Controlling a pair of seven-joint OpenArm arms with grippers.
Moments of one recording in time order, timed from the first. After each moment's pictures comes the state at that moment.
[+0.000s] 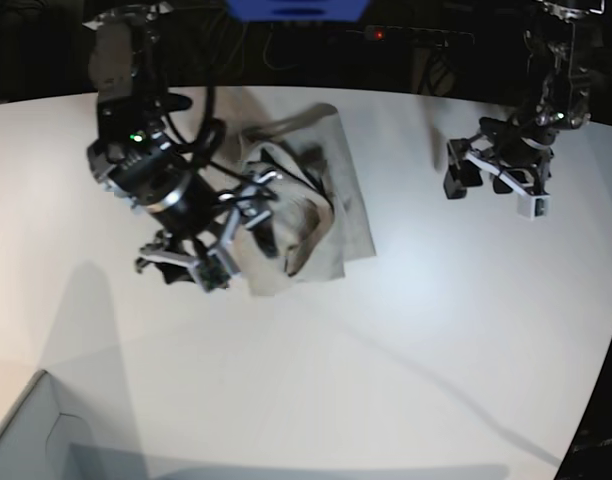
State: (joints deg) left arm 15.9 -20.6 -4.5 82.2 -36.8 -11.5 25.4; right arm -10.1 1.6 -3.3 110.5 -2.2 29.5 -39.2
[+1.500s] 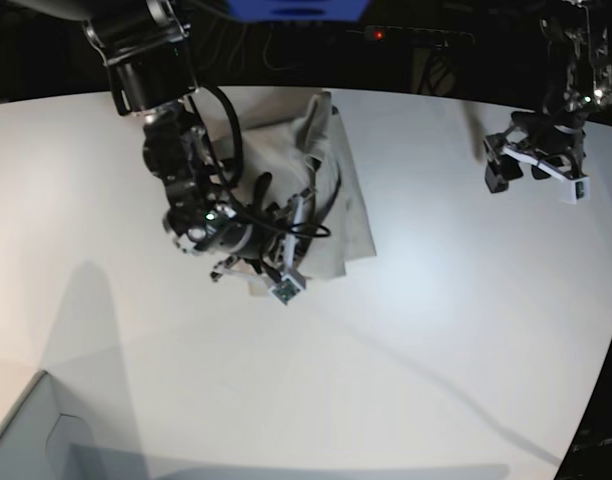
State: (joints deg) left arm 19.8 -19.0 -15.4 82.9 -36.8 -11.5 25.7; right arm 8.7 -1.1 -13.2 73.1 -2.4 29.4 -38.8
